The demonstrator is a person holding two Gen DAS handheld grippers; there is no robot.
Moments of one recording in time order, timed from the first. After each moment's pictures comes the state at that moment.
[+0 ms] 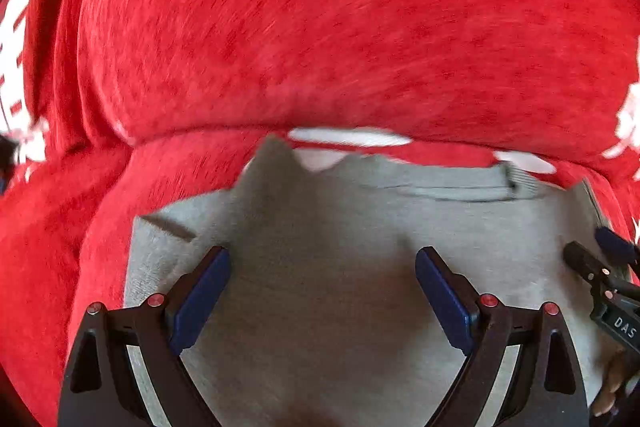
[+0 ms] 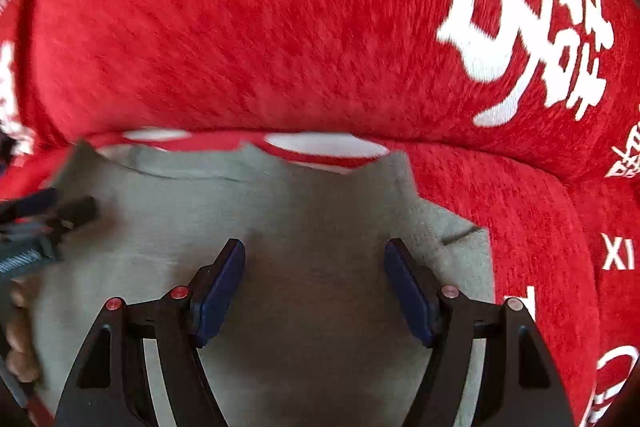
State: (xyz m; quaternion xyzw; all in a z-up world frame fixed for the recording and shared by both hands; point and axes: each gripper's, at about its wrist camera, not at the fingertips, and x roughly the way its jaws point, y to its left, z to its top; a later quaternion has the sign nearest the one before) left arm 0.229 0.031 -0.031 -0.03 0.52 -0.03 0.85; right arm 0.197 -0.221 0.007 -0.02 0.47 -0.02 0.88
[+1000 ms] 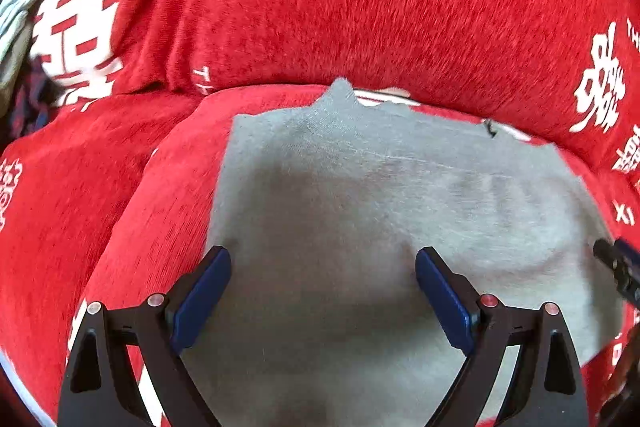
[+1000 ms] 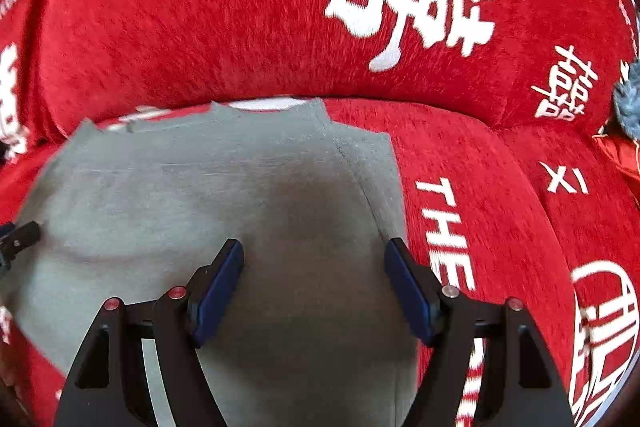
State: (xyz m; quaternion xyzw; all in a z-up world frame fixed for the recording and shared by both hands) left arm 0.097 0.067 0.004 -0.05 0.47 -0.01 0.88; right arm 0.067 -0.241 0.031 0.01 0.43 -0.07 0.90
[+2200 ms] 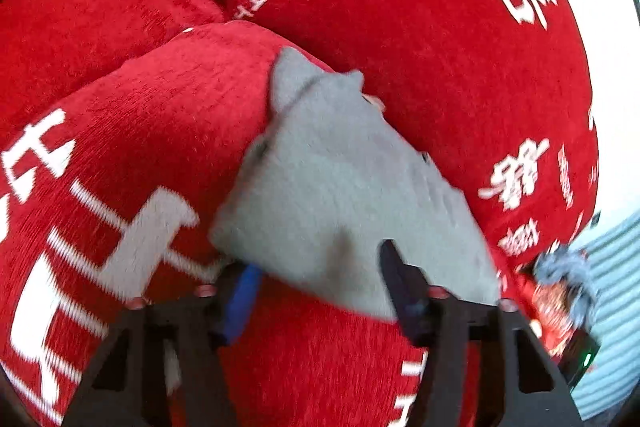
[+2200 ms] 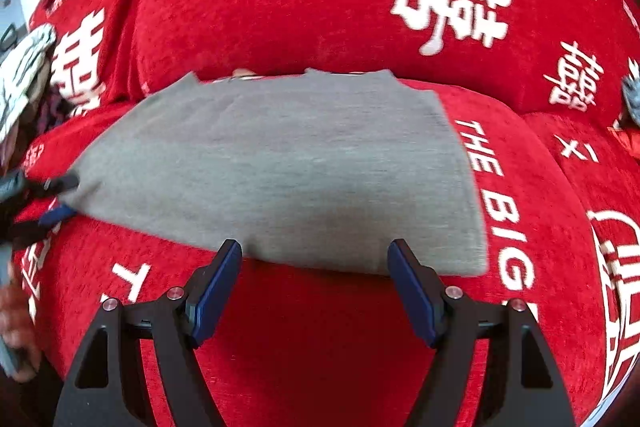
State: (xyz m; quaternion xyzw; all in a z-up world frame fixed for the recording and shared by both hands) left arm 0.020 0.158 -0.030 -0.35 0.43 -0.11 0.83; right arm -0.039 -0.180 0.010 -0.01 0.40 0.02 0.92
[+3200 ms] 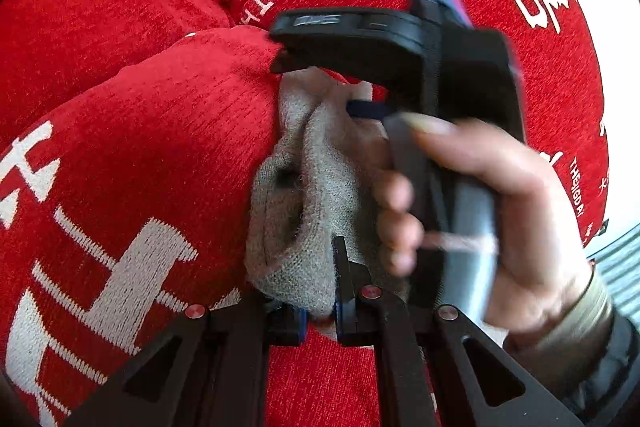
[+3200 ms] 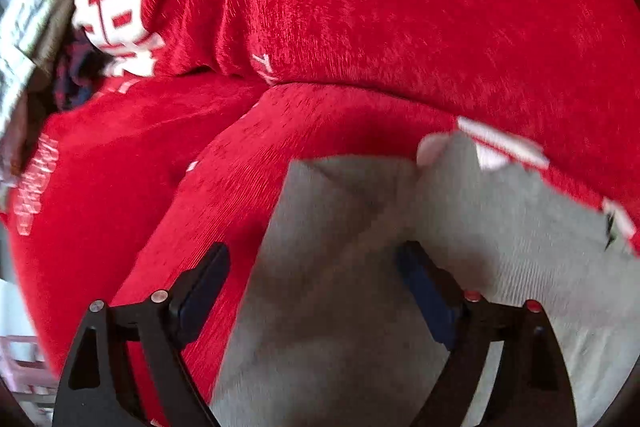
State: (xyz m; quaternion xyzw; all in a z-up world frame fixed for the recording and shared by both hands) left arm 0.037 0.151 -0.034 -0.34 0.42 -0.10 0.84; right arm 0.223 0.098 -0.027 -0.08 0.52 0.15 0.84
